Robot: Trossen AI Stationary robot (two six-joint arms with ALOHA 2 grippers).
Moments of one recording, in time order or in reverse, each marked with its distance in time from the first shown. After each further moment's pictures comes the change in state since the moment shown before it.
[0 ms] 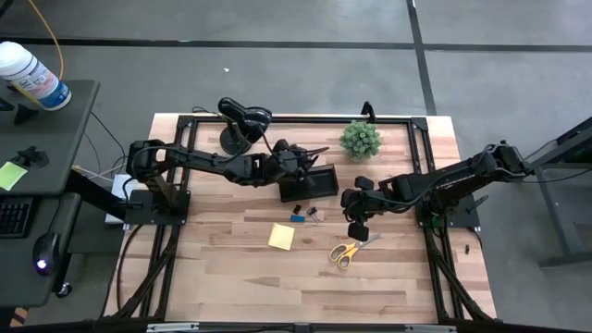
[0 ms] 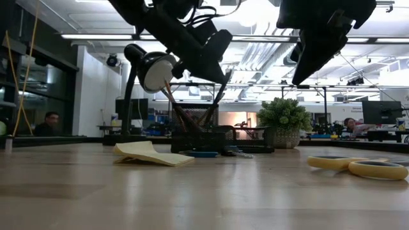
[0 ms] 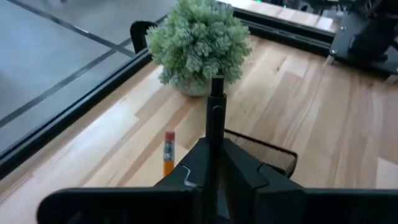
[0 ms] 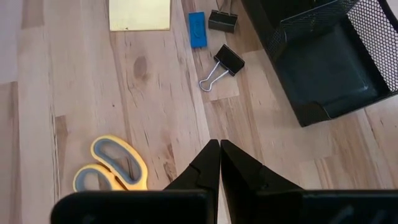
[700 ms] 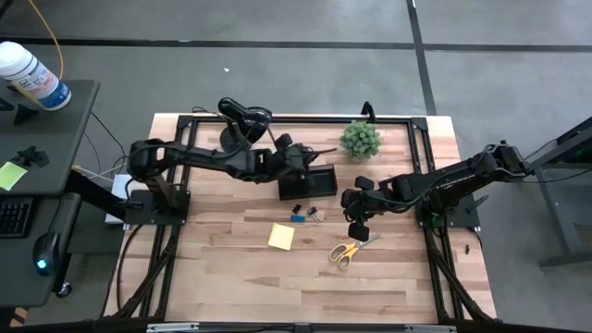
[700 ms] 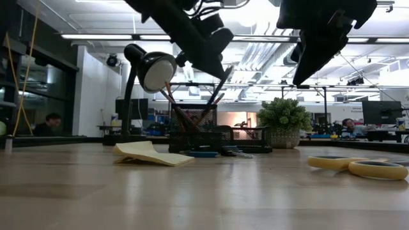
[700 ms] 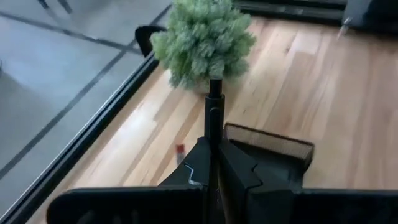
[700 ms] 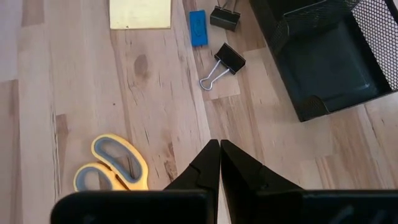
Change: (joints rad) left arm 0.005 0.011 0.133 -0.206 -0.025 0.143; right arm 0.000 0.000 0.000 -0.004 -0.003 -0.001
